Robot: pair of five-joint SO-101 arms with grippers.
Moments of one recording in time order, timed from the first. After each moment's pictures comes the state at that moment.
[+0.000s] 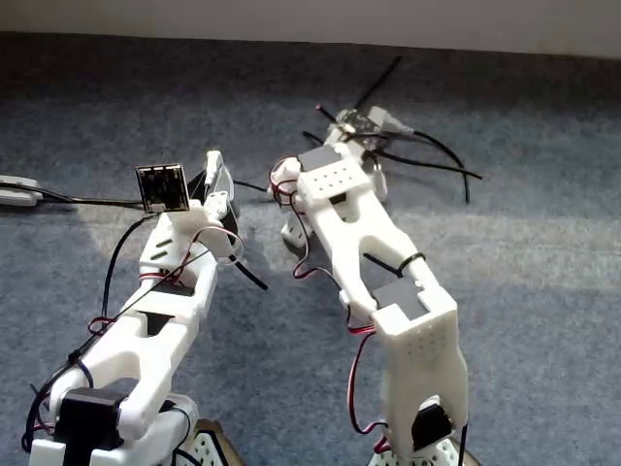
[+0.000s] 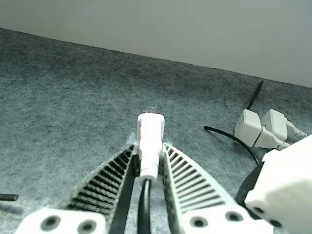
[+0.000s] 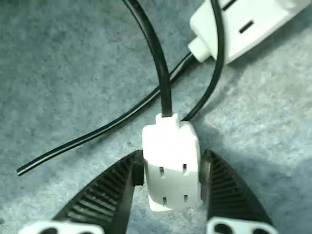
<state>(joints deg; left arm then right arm) 1.1 -18.8 71.3 -29.6 14.8 -28.9 29.9 -16.1 65.3 -56.1</state>
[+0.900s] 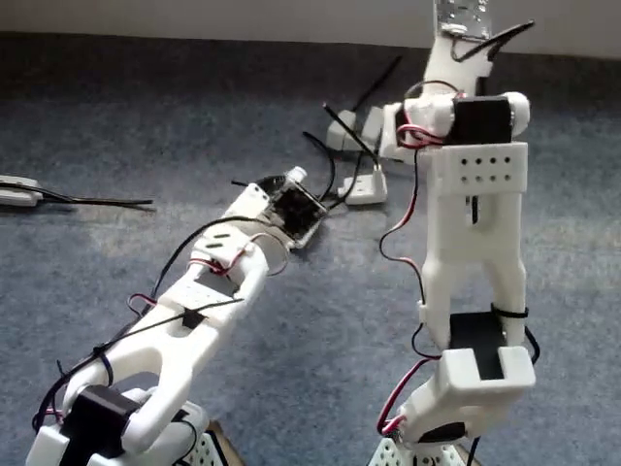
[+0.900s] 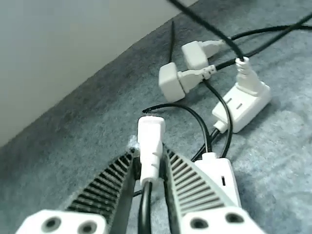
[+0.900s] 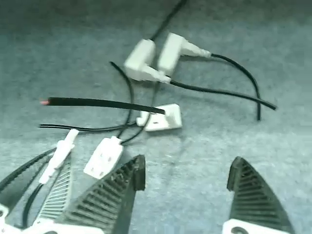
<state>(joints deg) 16.6 -18.8 63.6 -14.8 -24.7 -7.0 7.8 -37.4 98.5 -8.0</state>
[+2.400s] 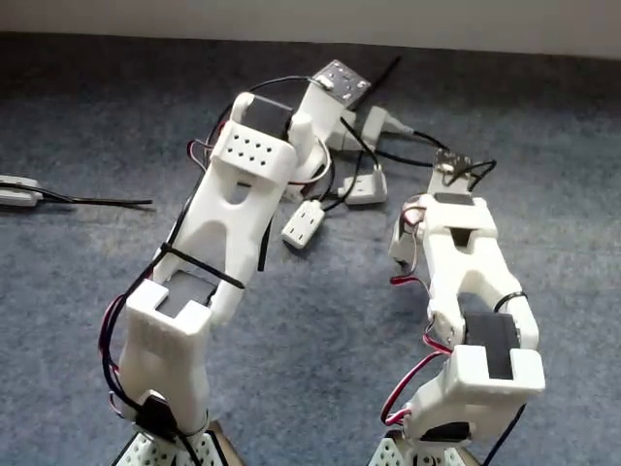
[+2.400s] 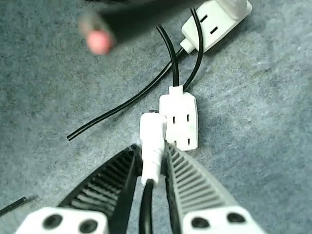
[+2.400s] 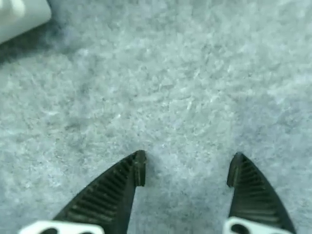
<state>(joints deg) 17.4 27.2 -36.3 91.7 -12.9 -1.0 7.8 26.9 53.1 -9.8</state>
